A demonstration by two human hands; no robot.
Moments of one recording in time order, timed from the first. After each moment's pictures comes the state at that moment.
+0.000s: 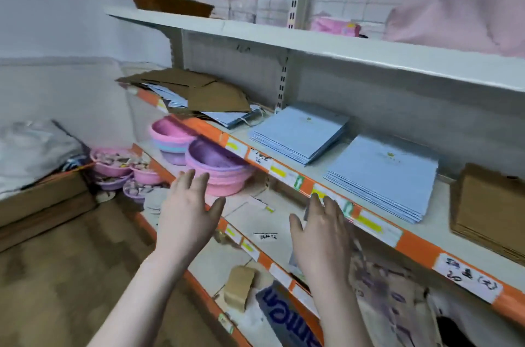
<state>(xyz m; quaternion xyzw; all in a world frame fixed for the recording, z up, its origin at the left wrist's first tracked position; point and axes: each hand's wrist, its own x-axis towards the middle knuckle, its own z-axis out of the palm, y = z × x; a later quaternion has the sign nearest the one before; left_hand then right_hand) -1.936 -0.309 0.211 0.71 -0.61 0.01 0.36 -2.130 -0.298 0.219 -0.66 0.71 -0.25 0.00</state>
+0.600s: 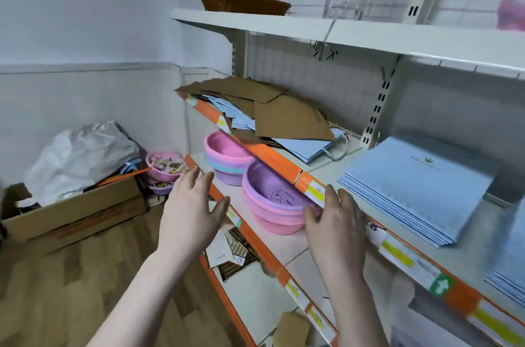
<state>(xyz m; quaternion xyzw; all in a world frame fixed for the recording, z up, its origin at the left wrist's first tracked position) -1.760 -0.445 0.203 0.76 -0.55 0.05 0.34 -1.958 -0.483 0.211 -0.69 0.66 -0.29 0.02</state>
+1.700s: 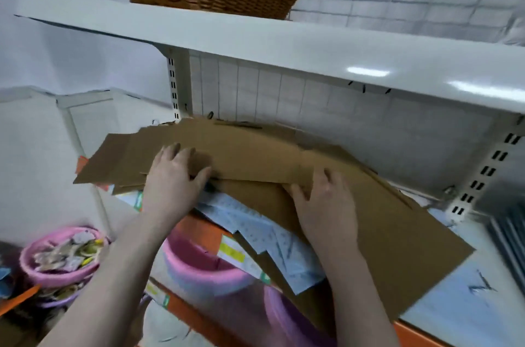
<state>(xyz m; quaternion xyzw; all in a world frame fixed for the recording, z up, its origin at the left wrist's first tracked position) -1.498 -0.916 0.252 0.66 -0.67 -0.03 0.33 -1.705 -0.852 0.262 -0.61 0.76 -0.23 -0.03</state>
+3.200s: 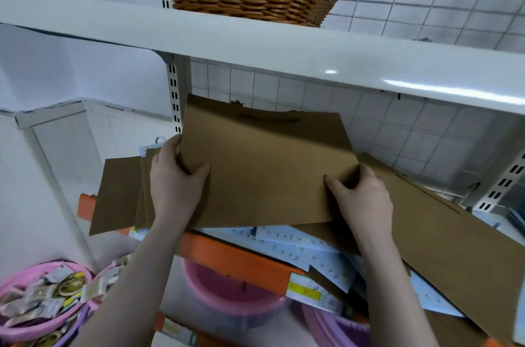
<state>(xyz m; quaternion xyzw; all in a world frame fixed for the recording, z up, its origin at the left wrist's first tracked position) -1.418 -1.023 0.243 0.56 -0.59 -0.20 0.54 -1.652 -0.925 0.269 -0.40 0.84 -0.36 0.04</state>
